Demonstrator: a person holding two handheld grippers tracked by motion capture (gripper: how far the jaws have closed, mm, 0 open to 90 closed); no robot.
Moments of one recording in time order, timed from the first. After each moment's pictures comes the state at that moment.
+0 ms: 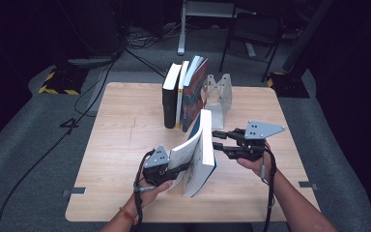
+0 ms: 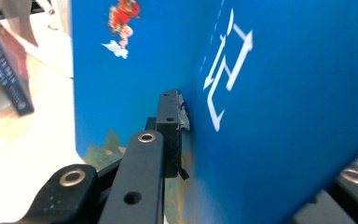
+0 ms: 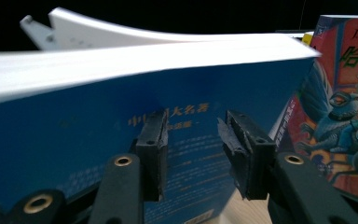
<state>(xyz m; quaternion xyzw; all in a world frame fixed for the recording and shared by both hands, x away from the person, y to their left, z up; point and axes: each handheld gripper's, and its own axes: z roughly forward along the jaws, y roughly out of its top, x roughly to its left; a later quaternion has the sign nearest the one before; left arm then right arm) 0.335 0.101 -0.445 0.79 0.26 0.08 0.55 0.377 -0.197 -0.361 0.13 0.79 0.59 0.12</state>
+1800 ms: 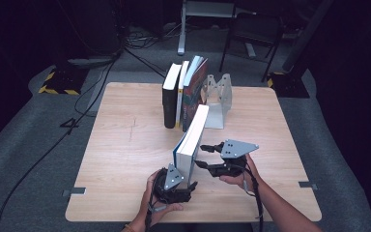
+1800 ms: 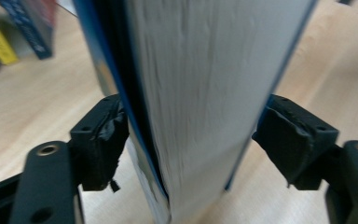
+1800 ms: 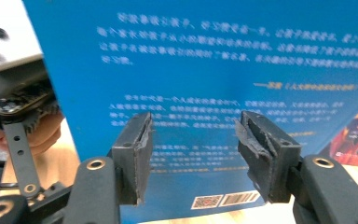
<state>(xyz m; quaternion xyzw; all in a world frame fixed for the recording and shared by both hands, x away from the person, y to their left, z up) 0.293 0.068 -0.476 0.80 0.33 0.19 0.46 0.359 -0.155 -0.410 0.13 0.83 0.52 0.15</state>
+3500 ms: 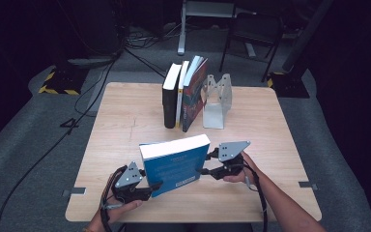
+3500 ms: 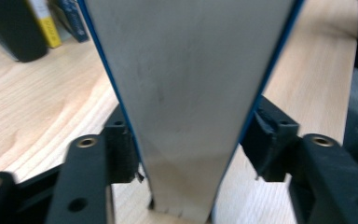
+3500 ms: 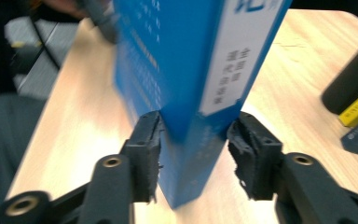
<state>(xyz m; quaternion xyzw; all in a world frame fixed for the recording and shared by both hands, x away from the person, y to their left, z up) 0.290 0.178 -0.457 0.83 0.27 0.13 0.47 0.379 -0.163 -0.437 0.01 0.87 0.48 0.06</state>
